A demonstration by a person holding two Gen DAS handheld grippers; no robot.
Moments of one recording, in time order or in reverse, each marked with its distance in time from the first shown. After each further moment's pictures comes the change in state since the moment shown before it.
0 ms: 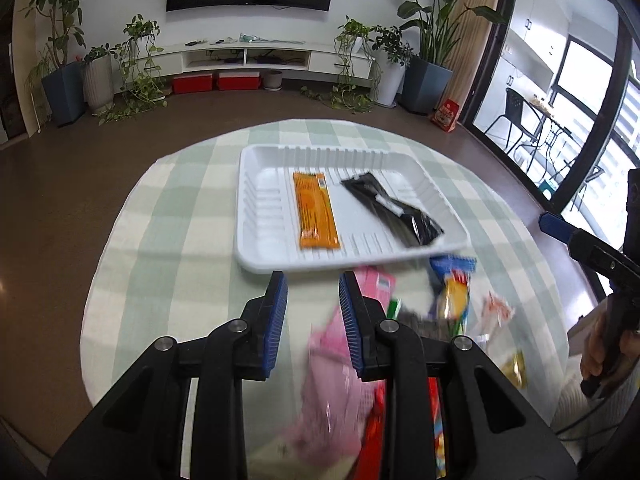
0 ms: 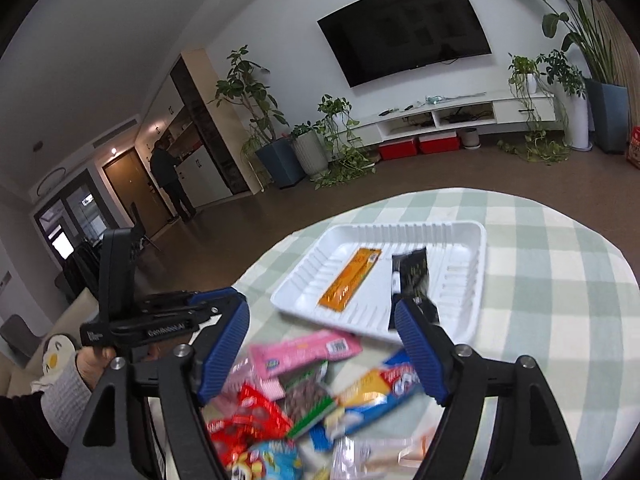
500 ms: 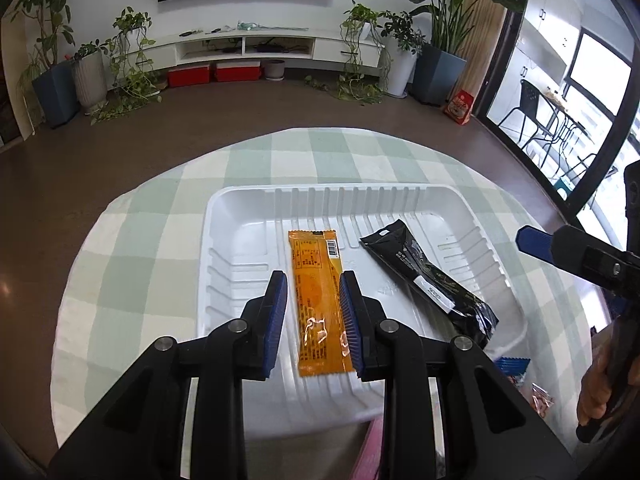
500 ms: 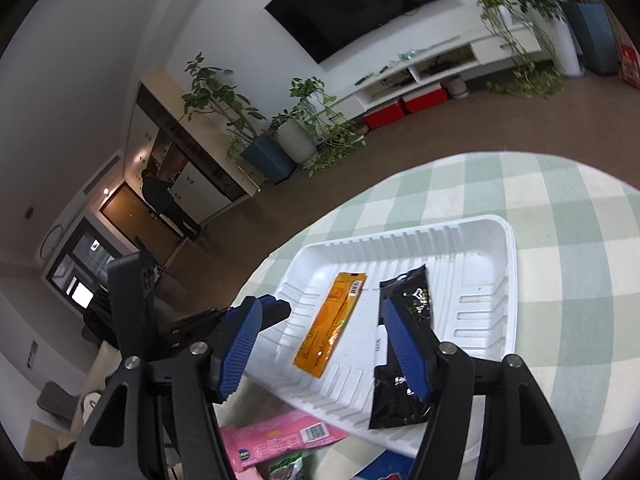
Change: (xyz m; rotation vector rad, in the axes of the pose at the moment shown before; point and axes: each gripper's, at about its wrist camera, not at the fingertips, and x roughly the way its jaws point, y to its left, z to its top) left arm 0.136 0.007 0.108 -0.006 0.043 0.019; right arm 0.113 -0.078 0.066 0.233 0.070 0.072
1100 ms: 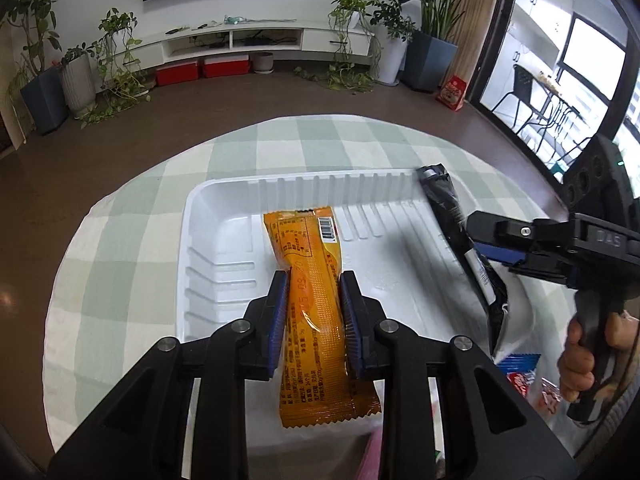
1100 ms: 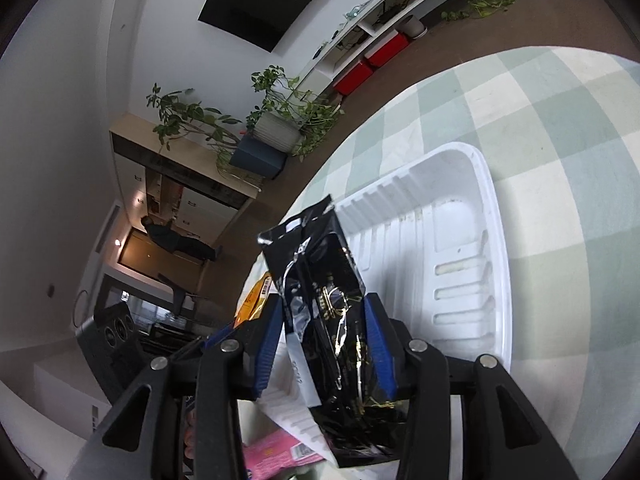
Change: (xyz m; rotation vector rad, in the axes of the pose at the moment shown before) left arm 0.033 -0.007 0.007 0.049 0.045 -0.005; right arm 0.036 -0.074 -0.008 0.310 0.085 0.081
